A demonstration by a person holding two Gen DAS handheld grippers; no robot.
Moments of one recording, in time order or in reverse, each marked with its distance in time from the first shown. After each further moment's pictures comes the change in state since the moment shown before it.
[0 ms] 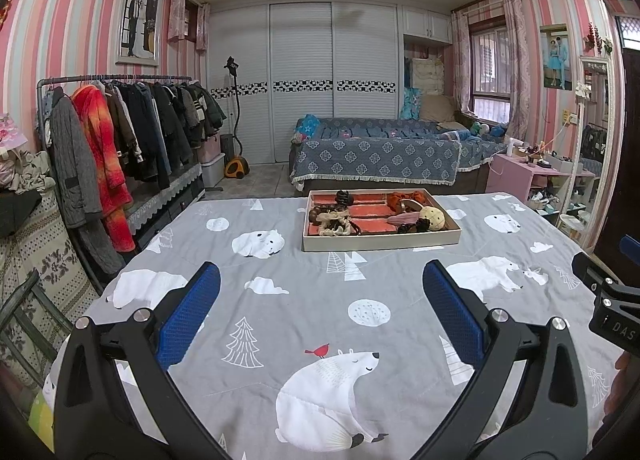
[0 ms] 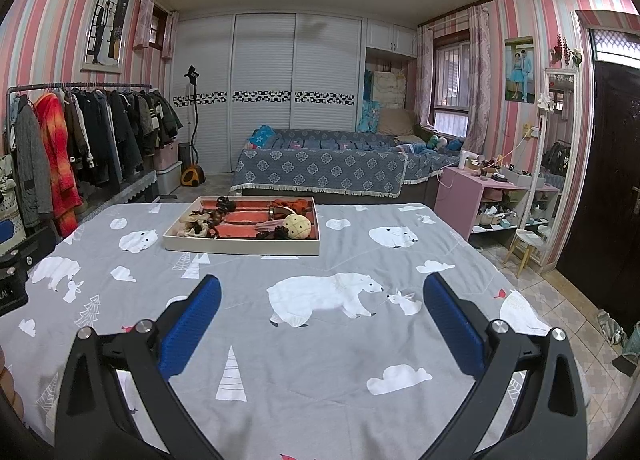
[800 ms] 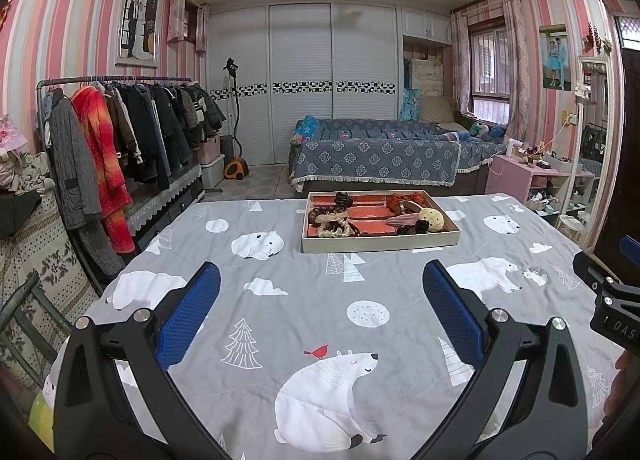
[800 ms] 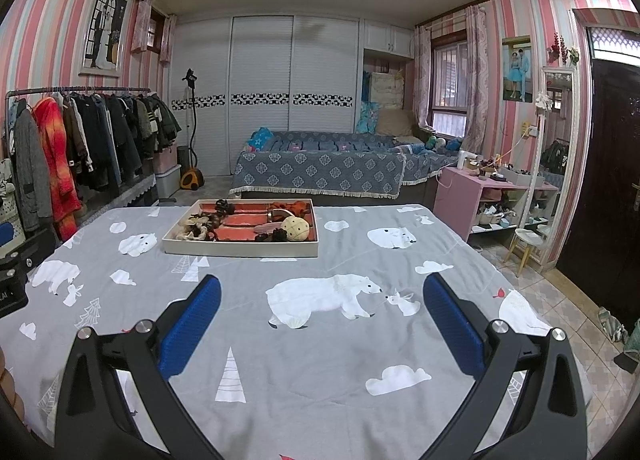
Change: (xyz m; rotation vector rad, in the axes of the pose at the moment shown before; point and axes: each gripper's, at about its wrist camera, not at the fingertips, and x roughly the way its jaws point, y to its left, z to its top) left arm -0.005 0.002 0.003 0.002 -0.009 0.000; right arm -0.003 0.002 0.000 0.011 -0.006 -0.002
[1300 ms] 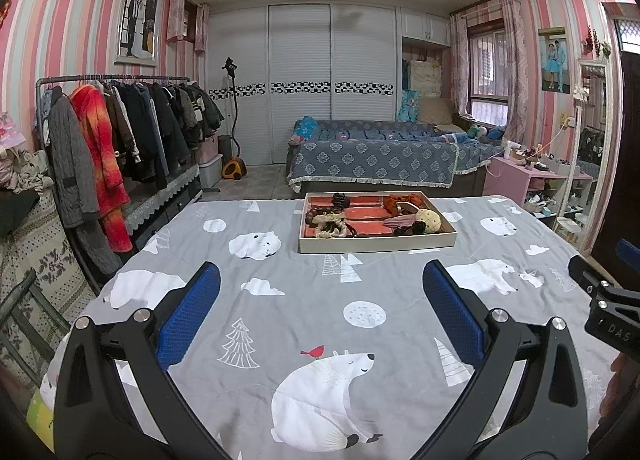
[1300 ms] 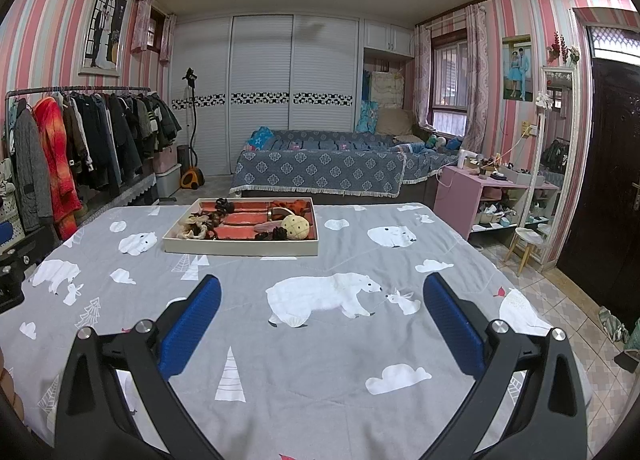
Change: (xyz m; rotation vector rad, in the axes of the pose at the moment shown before) left arm -0.002 0.001 0.005 -0.013 0.004 -0.019; right arm 0.000 0.000 0.000 -0.001 0.000 -0.001
